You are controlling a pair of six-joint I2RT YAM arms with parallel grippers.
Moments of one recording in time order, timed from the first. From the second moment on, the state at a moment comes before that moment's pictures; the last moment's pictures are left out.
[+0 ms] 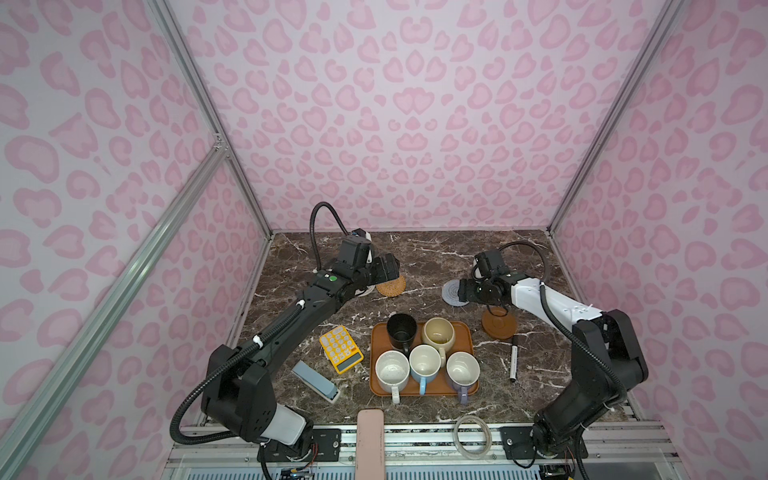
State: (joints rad) left arm -0.49 1.51 1.25 -0.38 0.06 -0.64; right arm 0.33 1.69 1.15 -0.51 0.01 0.40
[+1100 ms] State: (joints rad) left arm -0.61 1.77 1.44 -0.45 0.12 -0.72; right arm 0.31 1.94 1.29 -0.49 0.02 0.33
